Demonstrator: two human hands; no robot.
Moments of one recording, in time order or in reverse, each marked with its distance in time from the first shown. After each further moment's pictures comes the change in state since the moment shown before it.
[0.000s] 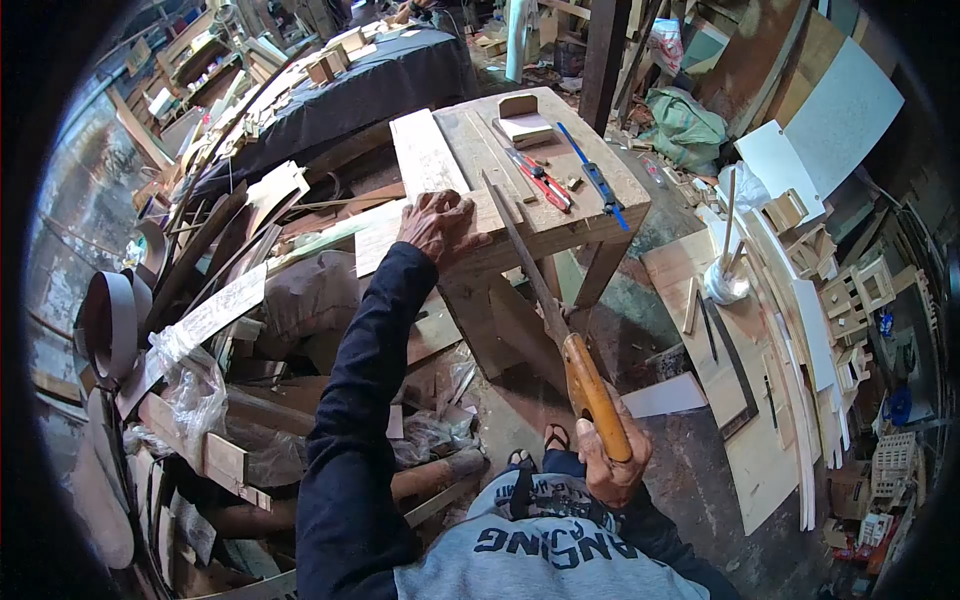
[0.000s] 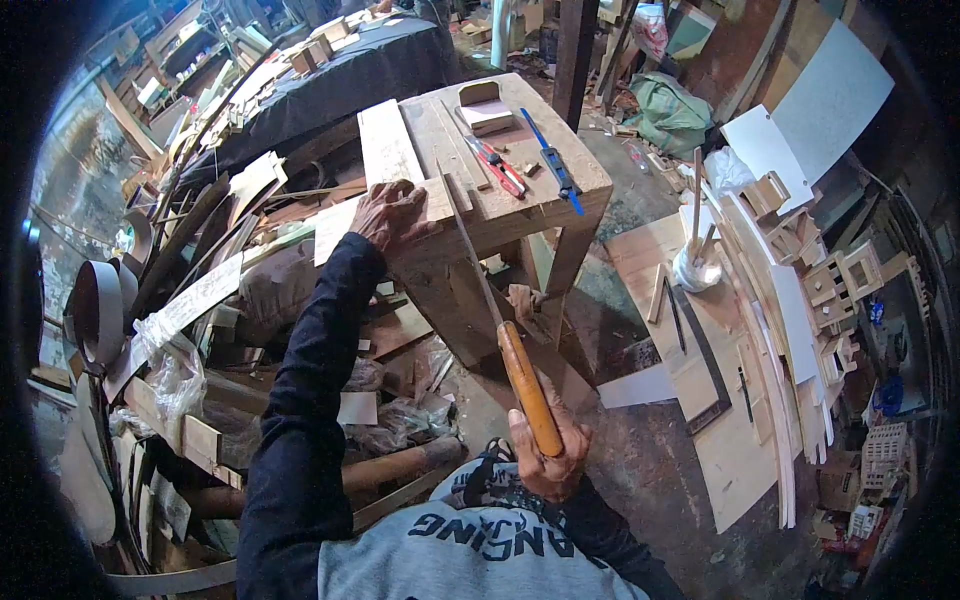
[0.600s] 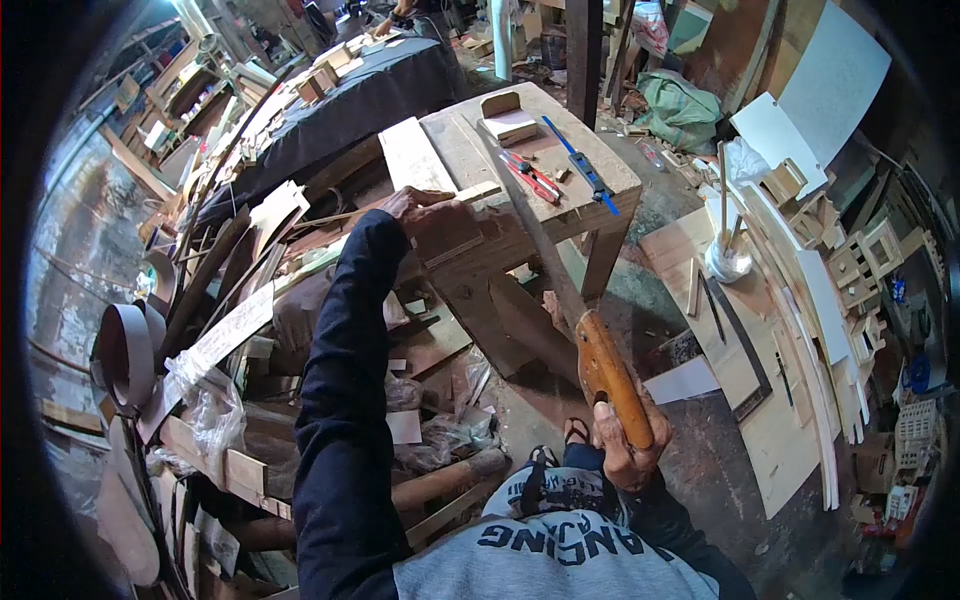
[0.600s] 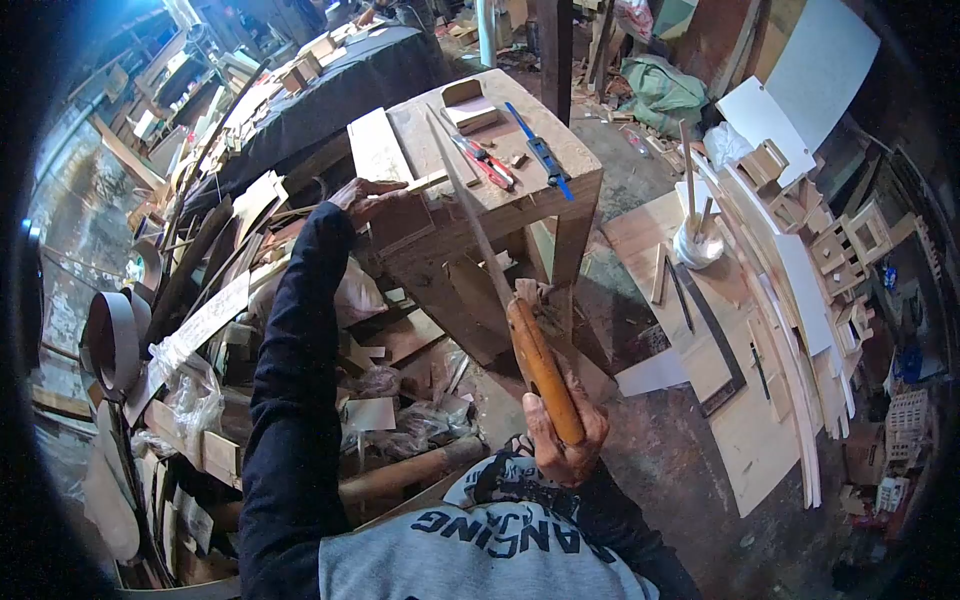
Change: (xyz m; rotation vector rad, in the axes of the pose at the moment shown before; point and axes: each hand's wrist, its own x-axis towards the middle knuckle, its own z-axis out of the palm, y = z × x) left_hand 0.042 -0.068 -0.010 -0.499 -0.313 -0.041; right_hand 0.003 0.004 -0.009 0.082 0.128 0.065
